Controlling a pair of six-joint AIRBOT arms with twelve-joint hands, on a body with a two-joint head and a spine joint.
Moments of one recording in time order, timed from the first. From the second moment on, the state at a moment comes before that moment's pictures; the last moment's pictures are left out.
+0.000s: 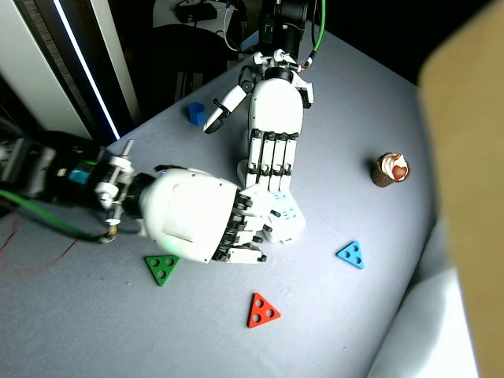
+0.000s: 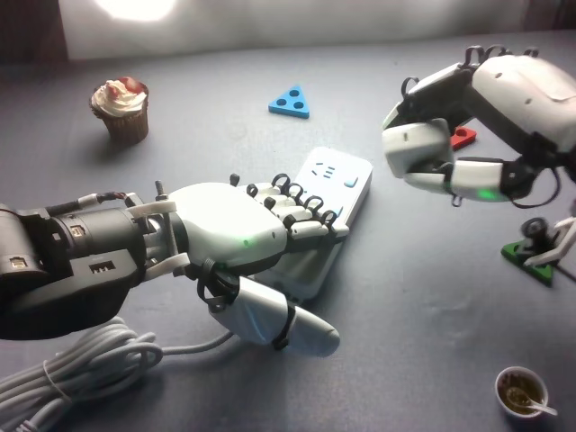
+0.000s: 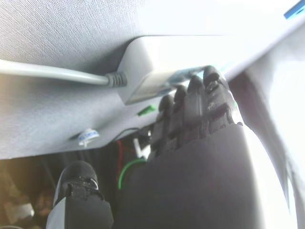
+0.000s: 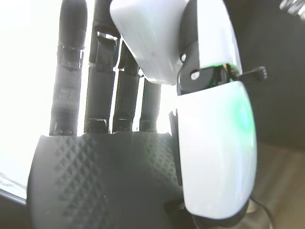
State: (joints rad) left arm 0.69 -1.14 1.08 0.22 -0.22 0.76; right arm -0.49 -1.13 1.14 0.28 0.95 -0.83
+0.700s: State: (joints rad) left arm 0.69 -1.13 1.07 0.22 -0.21 0.76; right arm -0.59 -1.02 1.17 -0.12 0.83 -0.84
